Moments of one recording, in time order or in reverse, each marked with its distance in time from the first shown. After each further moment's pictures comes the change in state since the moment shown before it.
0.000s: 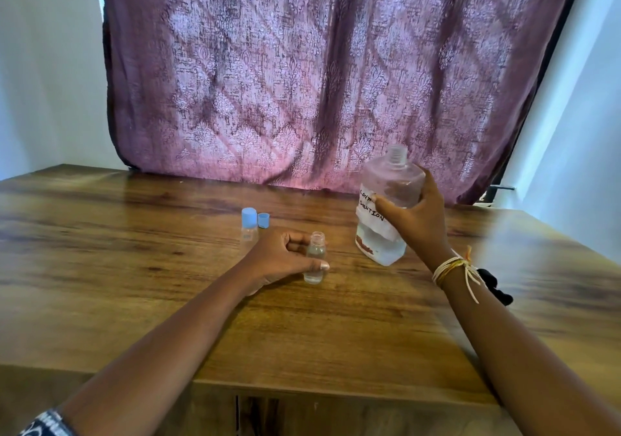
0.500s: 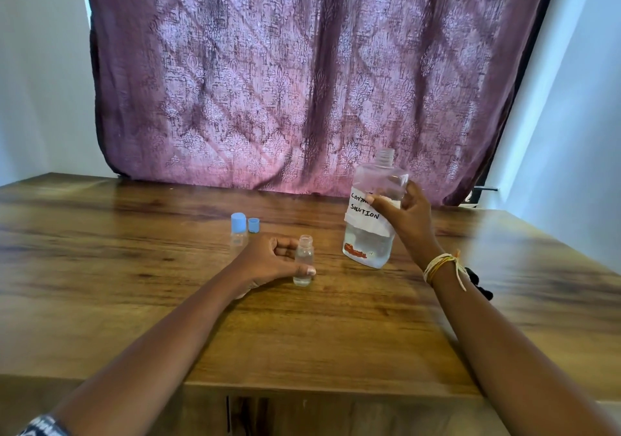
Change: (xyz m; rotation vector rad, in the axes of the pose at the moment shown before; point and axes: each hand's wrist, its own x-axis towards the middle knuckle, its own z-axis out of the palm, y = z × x) left_hand 0.002 -0.005 -0.004 0.013 -0.024 -0.018; right_hand 0.007 0.015 -0.010 0.234 -0.066 0.250
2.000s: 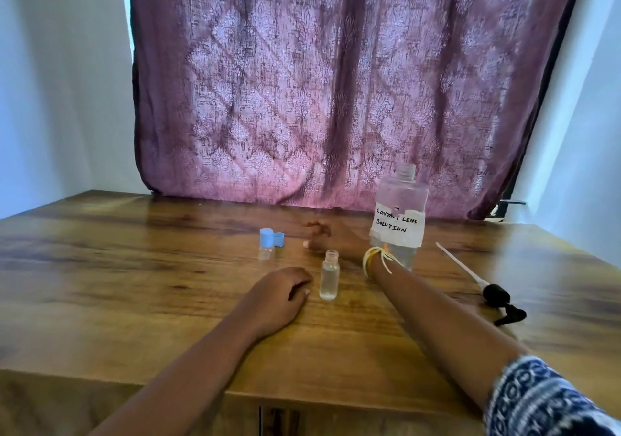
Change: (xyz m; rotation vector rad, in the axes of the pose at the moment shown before) left_hand -0.035 -0.015 -0.007 0.731 0.089 0.169; right_hand 0.010 0.021 0.128 -0.465 -0.637 0.151
